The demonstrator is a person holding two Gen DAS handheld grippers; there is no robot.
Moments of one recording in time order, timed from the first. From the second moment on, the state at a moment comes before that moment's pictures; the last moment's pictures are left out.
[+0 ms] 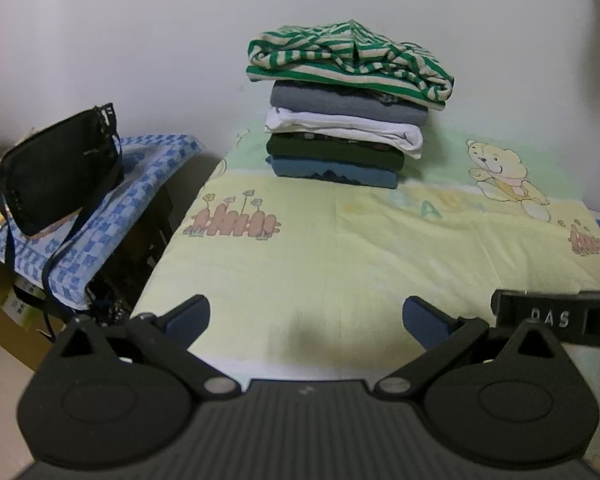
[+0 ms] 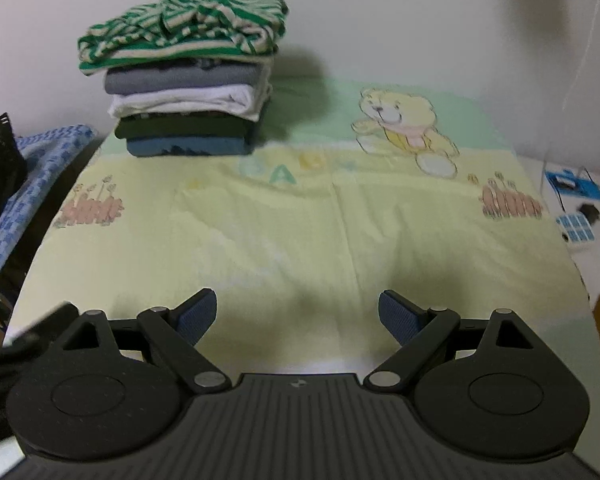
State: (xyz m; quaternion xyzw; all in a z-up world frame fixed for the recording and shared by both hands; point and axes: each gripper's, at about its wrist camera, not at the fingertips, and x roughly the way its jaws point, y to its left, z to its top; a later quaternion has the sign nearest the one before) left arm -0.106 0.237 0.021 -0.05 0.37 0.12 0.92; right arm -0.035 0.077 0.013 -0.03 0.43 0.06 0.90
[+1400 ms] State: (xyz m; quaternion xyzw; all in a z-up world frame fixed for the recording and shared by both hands) left arm -0.098 0.212 0.031 -0.03 0.39 0.09 0.92; right arm -0.056 0.056 0.006 0.00 0.41 -0.03 0.91
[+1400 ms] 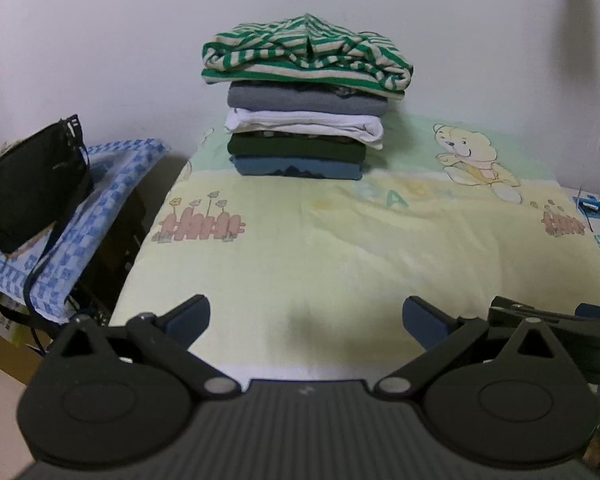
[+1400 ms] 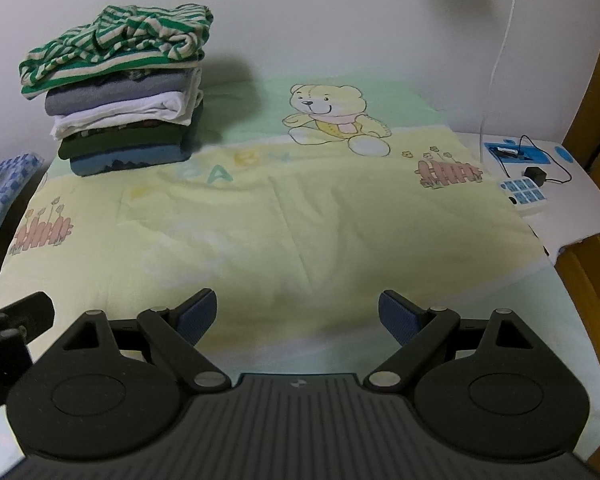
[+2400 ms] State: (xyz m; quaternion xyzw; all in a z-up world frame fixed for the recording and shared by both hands) left arm -0.089 0.230 0.019 -0.06 0.45 0.10 0.89; right arm -0.054 0.064 0.006 0.00 0.42 -0.01 0.91
